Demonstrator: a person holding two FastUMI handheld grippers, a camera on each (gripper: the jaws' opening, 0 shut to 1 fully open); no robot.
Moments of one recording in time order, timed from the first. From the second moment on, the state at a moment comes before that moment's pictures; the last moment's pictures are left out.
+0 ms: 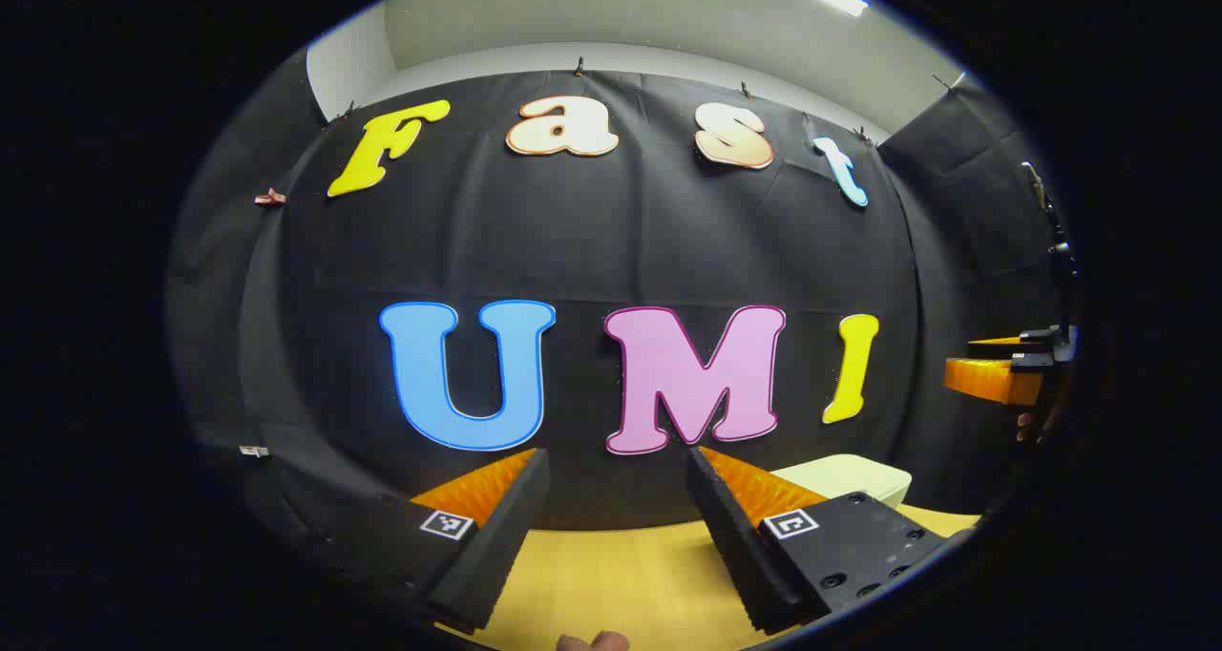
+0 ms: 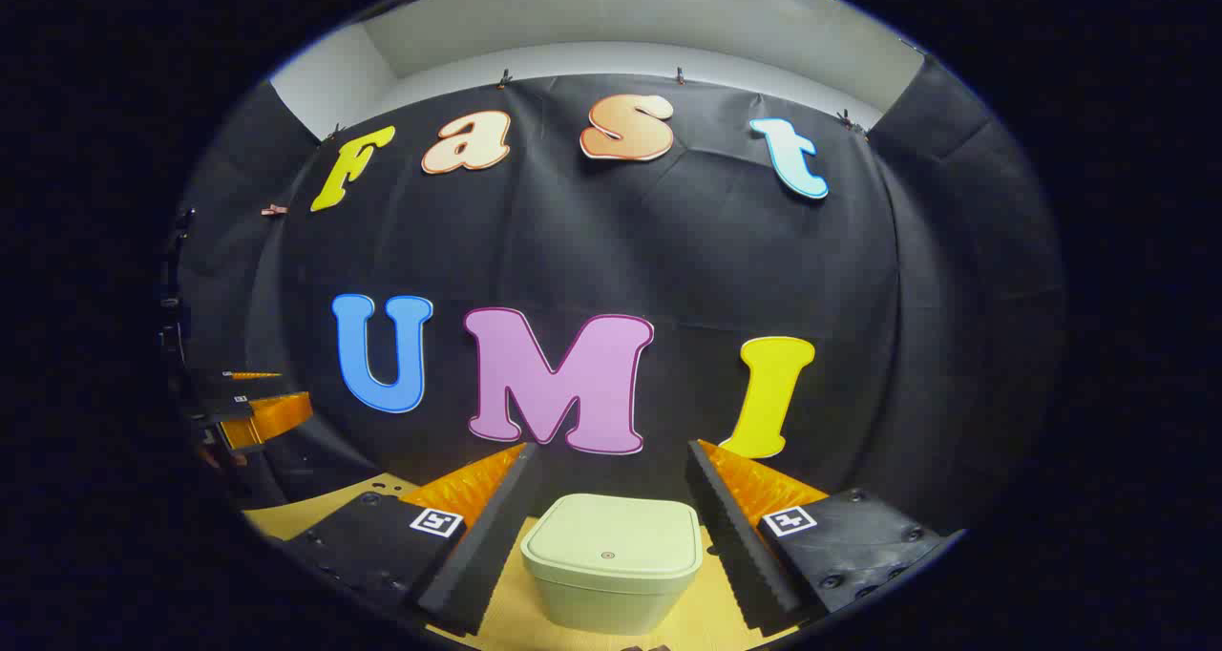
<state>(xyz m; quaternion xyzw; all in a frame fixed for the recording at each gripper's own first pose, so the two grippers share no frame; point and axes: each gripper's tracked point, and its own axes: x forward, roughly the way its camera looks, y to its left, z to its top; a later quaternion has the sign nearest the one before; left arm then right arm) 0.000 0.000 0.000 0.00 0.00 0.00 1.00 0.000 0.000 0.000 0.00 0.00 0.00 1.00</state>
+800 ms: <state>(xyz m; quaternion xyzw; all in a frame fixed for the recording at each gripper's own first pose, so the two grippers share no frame) -0.003 0.000 0.006 0.01 0.00 0.00 1.00 -0.012 0.013 -0.004 -0.01 -0.01 0.02 1.00</state>
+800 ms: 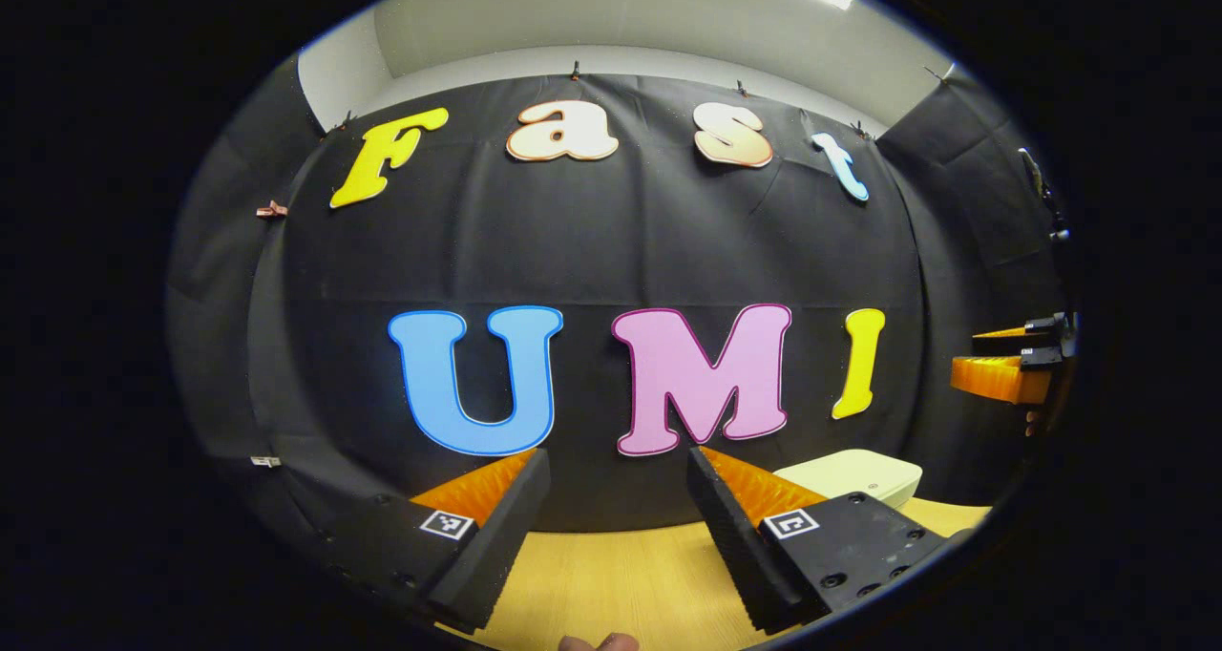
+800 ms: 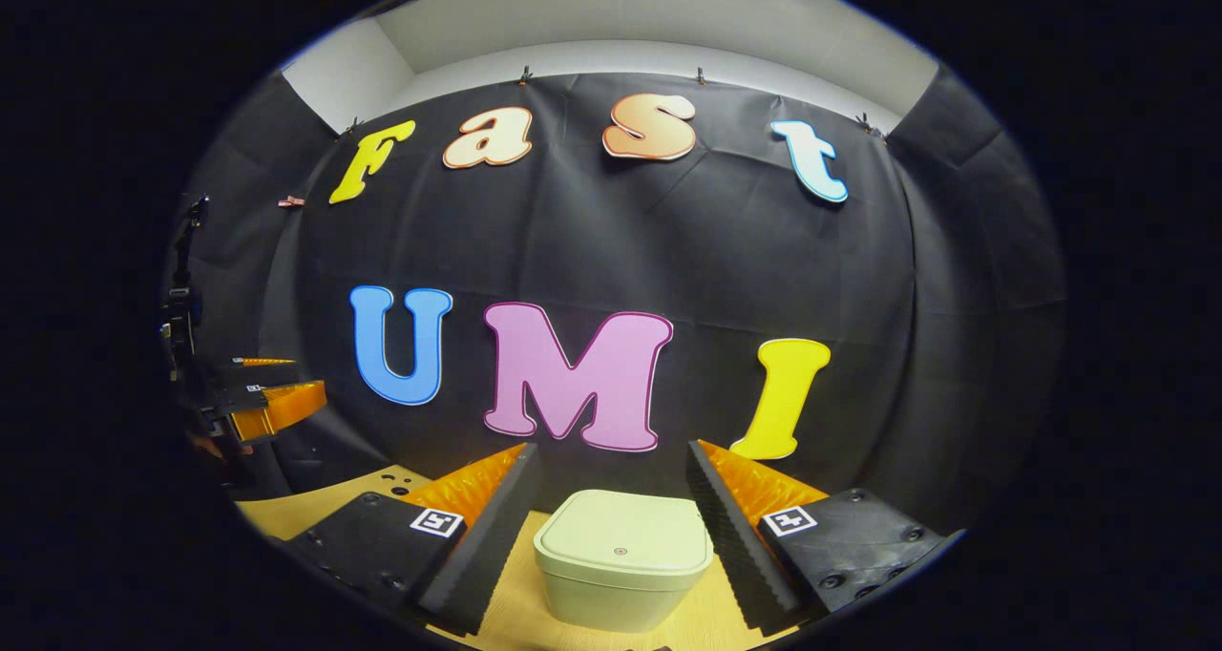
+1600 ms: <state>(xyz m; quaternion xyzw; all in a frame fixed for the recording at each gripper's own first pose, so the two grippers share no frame) -0.018 -0.004 0.005 0.02 0.00 0.01 1.00 0.002 0.019 -0.049 0.02 0.08 0.05 1.00</state>
